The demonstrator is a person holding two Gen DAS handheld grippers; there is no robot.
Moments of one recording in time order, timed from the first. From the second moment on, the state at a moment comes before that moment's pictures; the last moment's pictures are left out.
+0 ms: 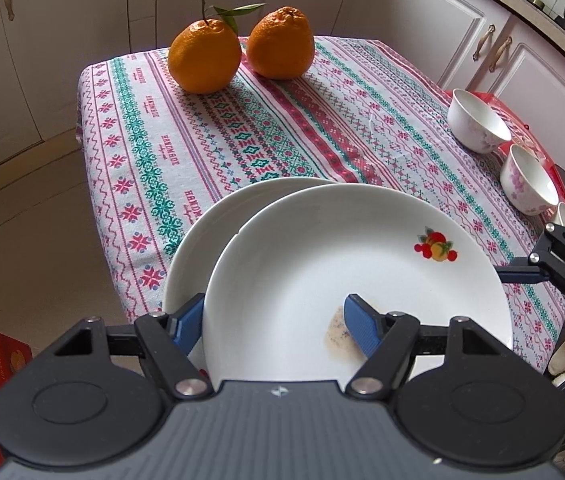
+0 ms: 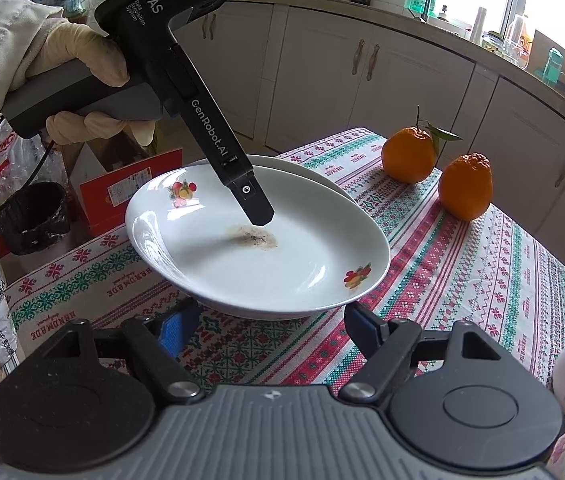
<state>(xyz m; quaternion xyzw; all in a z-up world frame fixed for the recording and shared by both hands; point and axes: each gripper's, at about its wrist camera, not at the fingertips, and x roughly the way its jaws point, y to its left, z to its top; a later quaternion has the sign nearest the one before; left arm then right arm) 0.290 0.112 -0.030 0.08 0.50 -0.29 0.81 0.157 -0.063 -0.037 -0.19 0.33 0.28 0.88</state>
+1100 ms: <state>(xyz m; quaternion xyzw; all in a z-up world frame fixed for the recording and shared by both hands) 0.278 0.107 -0.016 0.11 0.48 -0.27 0.83 0.149 -0.077 -0.026 -0.18 0.31 0.27 0.89</state>
